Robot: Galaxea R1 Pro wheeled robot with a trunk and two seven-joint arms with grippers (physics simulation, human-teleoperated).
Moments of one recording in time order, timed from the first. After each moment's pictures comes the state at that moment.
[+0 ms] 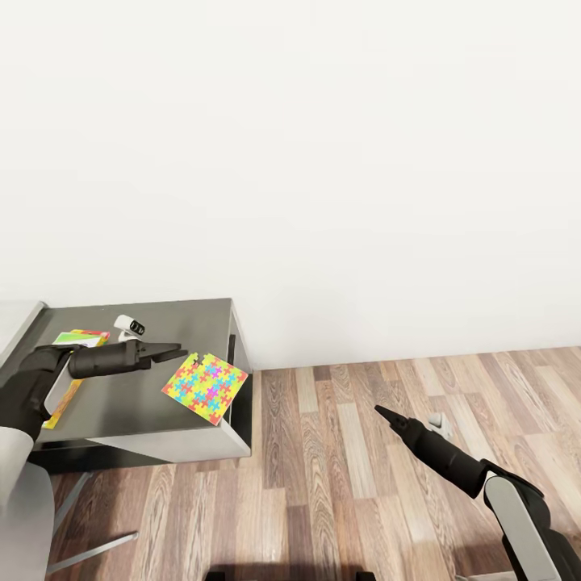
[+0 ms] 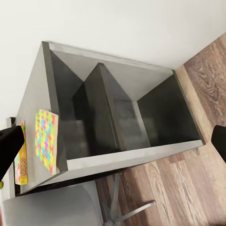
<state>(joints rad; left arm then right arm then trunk) -0.90 0.44 -0.01 -0.82 0.25 0.87 -1.57 -0.22 -0.16 -0.17 -1.41 -0.90 0.73 0.38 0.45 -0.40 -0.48</state>
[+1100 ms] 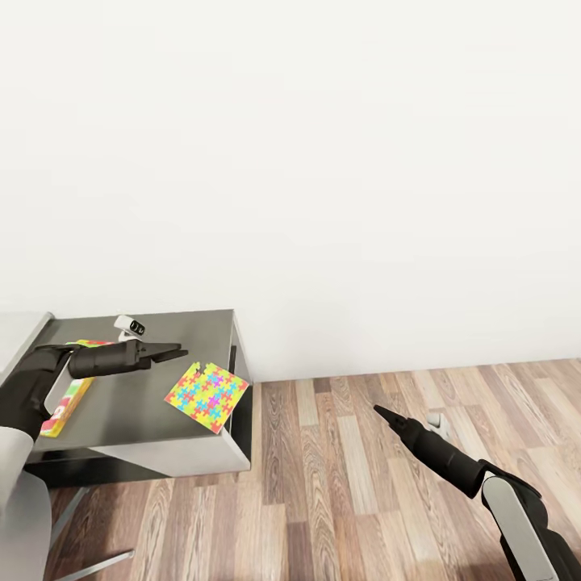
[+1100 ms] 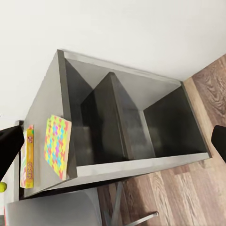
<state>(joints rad) -0.90 0.44 -0.01 -0.82 0.26 0.87 -1.57 -0.22 -0.16 -0.16 -1.41 -0.90 0.71 0.38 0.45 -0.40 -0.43</state>
